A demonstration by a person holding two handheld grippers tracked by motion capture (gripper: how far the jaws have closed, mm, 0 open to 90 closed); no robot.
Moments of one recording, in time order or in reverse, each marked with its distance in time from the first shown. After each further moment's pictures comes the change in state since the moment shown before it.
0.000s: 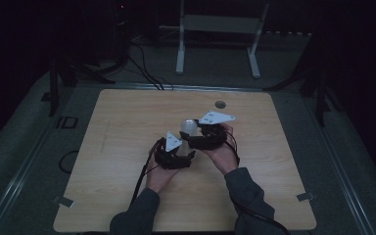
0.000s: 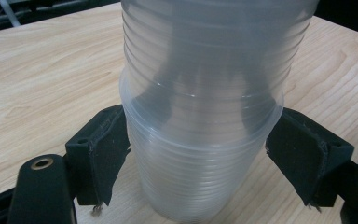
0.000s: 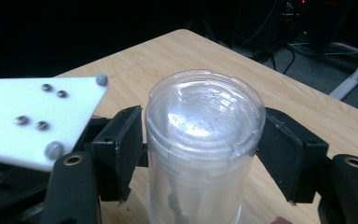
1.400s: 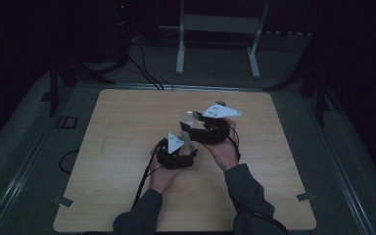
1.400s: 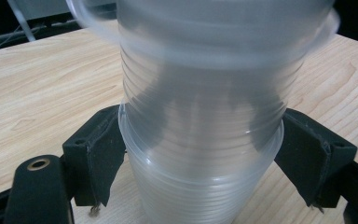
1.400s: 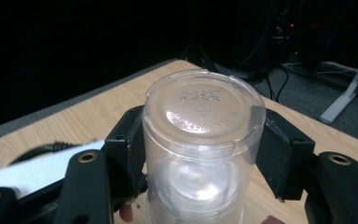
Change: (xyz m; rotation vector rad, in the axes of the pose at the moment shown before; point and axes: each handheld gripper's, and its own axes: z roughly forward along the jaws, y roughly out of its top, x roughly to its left) left arm -0.005 -0.001 0.006 -0.054 0.034 0.003; right arm 0.003 0.025 -0.017 -0.096 -0.012 0.031
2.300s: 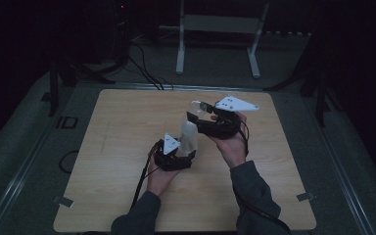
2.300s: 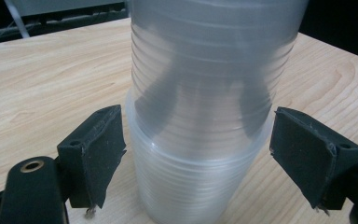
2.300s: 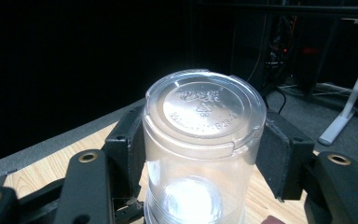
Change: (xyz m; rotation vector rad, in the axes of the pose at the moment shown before) left arm 0.003 -0.002 -0.012 -0.016 -0.026 -0.044; right arm -0.005 0.026 -0.033 -0.109 0.002 0.032
